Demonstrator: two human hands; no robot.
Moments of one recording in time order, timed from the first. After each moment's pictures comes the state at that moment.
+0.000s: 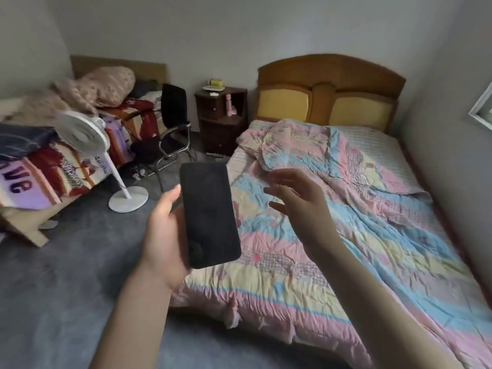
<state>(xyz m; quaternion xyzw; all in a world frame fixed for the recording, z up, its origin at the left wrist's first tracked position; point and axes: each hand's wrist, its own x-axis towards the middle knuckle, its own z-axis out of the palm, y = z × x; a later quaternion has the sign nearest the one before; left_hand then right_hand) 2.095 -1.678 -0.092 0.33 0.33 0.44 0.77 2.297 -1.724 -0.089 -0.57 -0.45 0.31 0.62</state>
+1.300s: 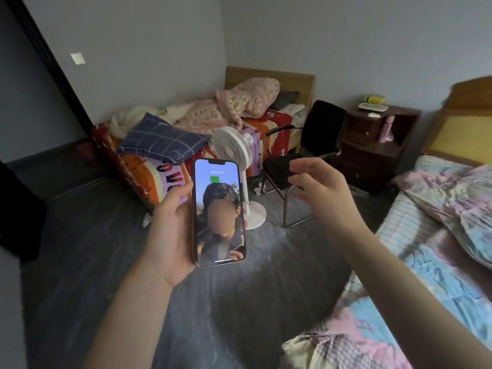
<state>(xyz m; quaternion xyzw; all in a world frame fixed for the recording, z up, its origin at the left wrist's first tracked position) 1.713 -1.291 -0.067 0.27 0.42 0.56 0.66 1.935 -1.220 -0.073 -0.47 -0.57 0.41 0.54</state>
